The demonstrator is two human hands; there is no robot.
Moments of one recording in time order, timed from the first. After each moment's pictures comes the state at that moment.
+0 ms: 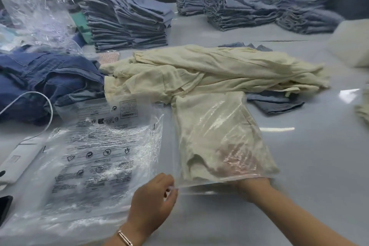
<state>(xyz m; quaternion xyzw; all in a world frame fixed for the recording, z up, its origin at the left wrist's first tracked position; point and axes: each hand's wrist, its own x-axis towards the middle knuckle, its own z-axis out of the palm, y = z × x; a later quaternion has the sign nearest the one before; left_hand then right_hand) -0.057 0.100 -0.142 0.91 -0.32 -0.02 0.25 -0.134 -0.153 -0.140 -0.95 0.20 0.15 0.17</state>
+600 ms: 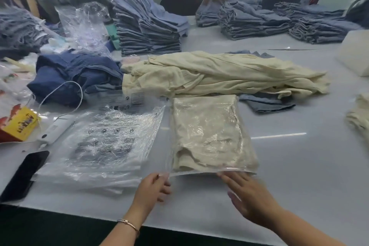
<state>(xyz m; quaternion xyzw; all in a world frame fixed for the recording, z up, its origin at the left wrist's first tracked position) -0.161 0.065 -0.141 0.81 0.05 -0.21 0.55 -0.260 -0.214 -0.156 -0.97 -0.14 -0.13 0.12</state>
